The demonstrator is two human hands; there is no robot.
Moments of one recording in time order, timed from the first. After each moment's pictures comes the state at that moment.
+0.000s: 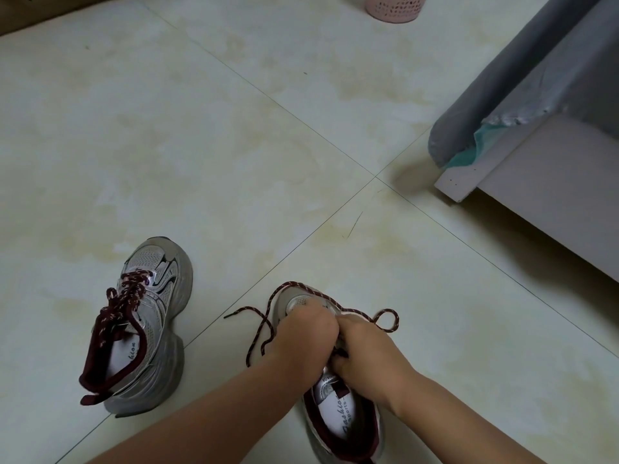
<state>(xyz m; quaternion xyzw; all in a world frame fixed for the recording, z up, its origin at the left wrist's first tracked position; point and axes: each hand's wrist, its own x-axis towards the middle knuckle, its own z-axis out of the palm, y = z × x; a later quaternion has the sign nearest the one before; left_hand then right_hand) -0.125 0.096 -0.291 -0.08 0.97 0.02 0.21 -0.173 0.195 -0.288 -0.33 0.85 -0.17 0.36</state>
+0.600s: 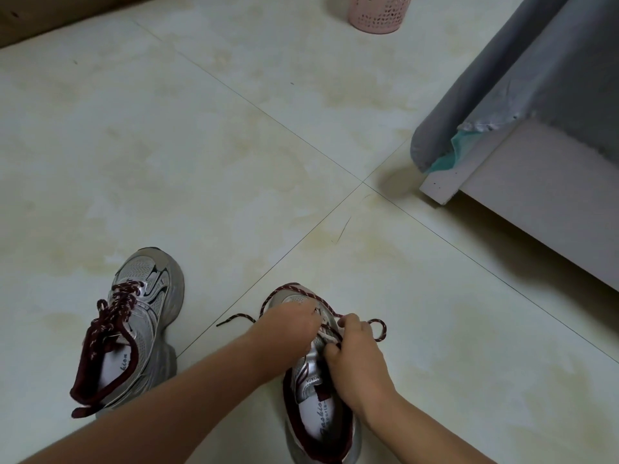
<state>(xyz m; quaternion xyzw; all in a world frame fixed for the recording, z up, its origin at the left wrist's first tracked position) -0.124 0.064 -0.282 0.07 0.98 0.05 0.19 -0.153 0.193 -0.288 -0.13 0.89 -0.27 0.34</state>
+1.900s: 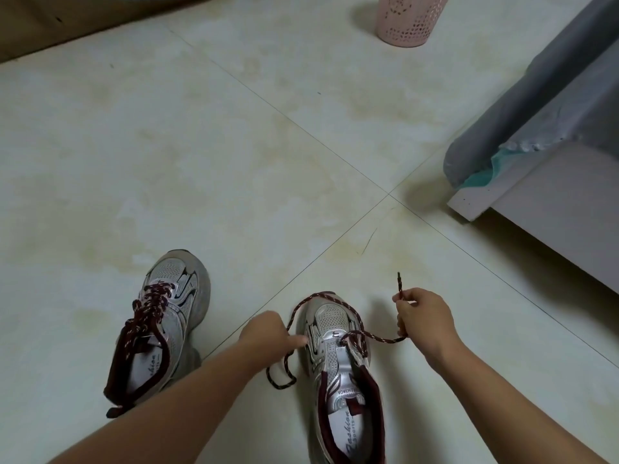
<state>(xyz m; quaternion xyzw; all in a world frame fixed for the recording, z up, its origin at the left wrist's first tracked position) -0.101 0.016 -0.327 -0.37 0.81 0.34 0.30 -0.230 0.192 -0.290 0.02 0.87 -0.39 0.28</state>
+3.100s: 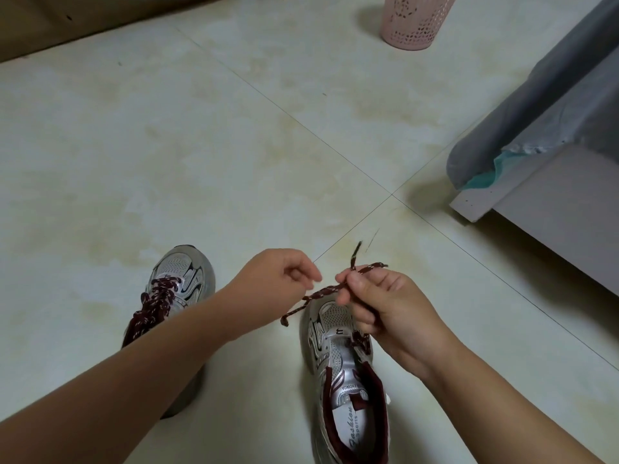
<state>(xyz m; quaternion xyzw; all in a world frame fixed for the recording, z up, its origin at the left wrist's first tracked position) -0.109 0.003 -0.204 -0.27 0.79 0.55 0.07 -0.189 0.152 -0.215 -0.06 0.56 -0.68 0.47</state>
